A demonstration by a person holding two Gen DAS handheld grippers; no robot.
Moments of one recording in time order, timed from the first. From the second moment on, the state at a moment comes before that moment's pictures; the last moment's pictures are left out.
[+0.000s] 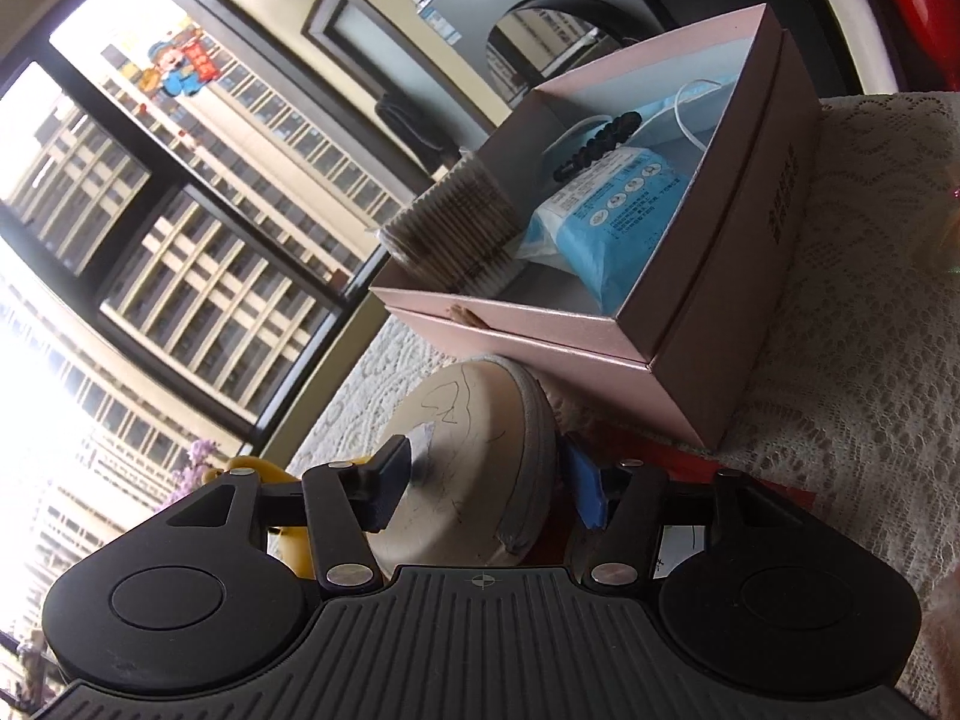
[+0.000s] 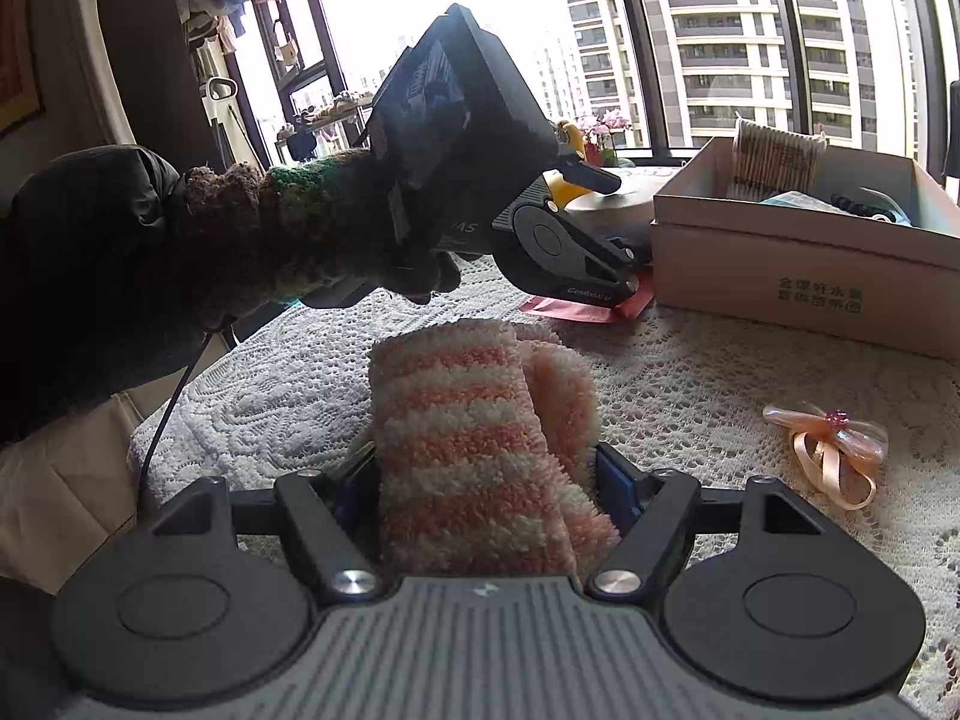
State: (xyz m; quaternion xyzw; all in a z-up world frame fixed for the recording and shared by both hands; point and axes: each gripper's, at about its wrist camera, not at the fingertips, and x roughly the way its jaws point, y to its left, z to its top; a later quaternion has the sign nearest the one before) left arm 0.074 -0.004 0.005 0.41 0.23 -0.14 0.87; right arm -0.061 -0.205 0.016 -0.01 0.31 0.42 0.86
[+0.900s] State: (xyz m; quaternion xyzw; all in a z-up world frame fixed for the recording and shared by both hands) left arm 0.109 0.031 0.030 0.27 0.21 -0.07 0.94; right arm -0.061 -0.200 0.017 -0.02 0.31 0.41 0.86
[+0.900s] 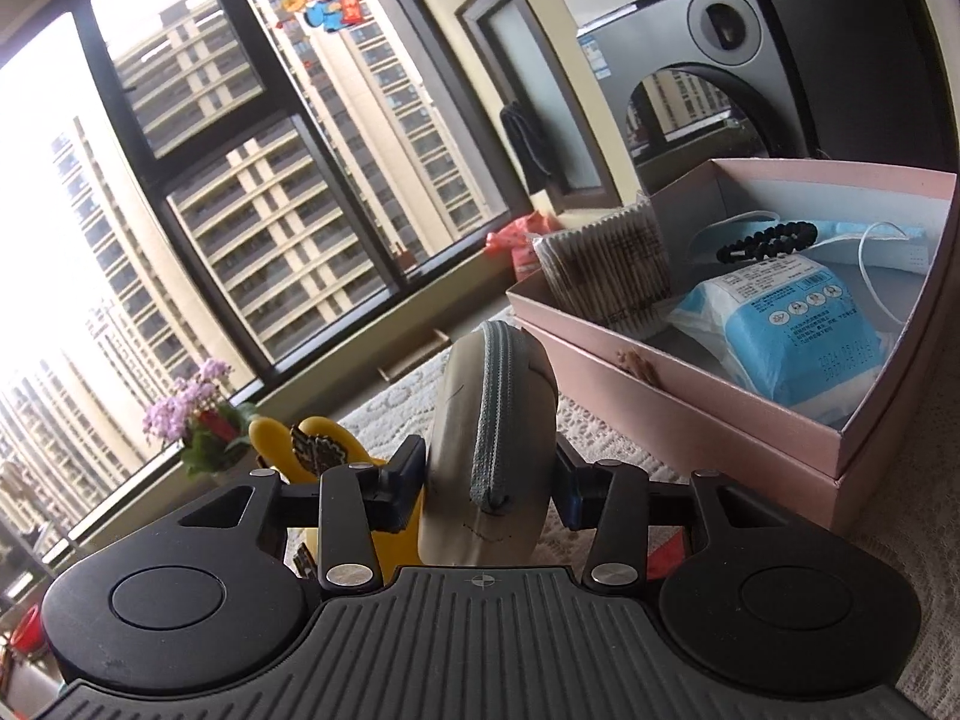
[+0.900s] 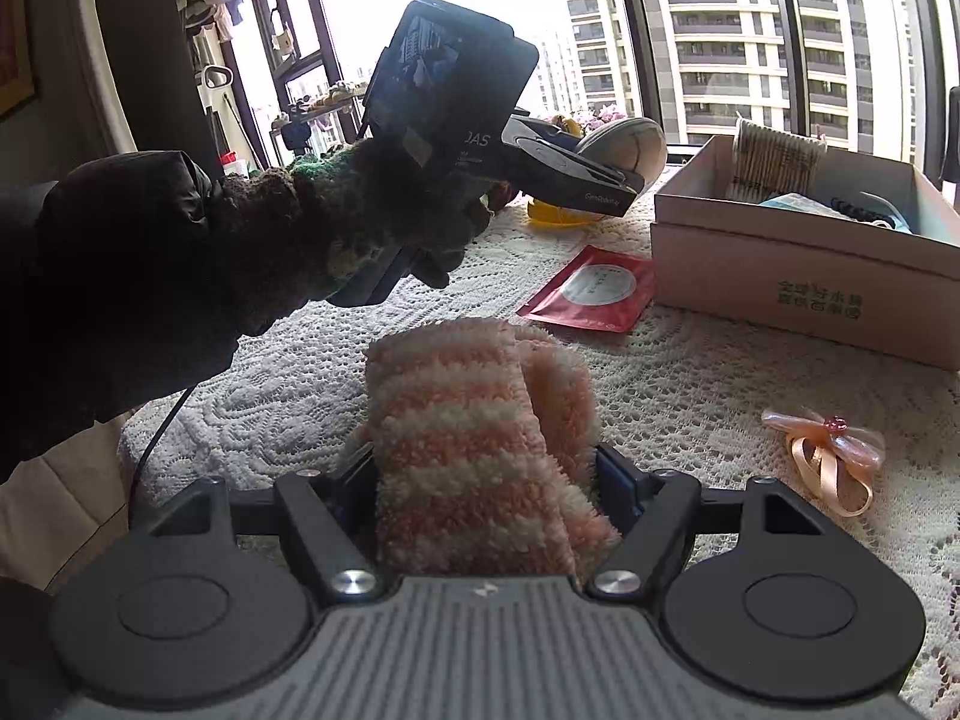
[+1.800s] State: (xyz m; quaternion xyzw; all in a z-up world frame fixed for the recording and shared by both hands) left arm -0.018 0.033 0.118 -0.01 0.15 -0.23 0.96; right arm -0.084 -0.331 0.125 0.01 0.21 0.26 0.94
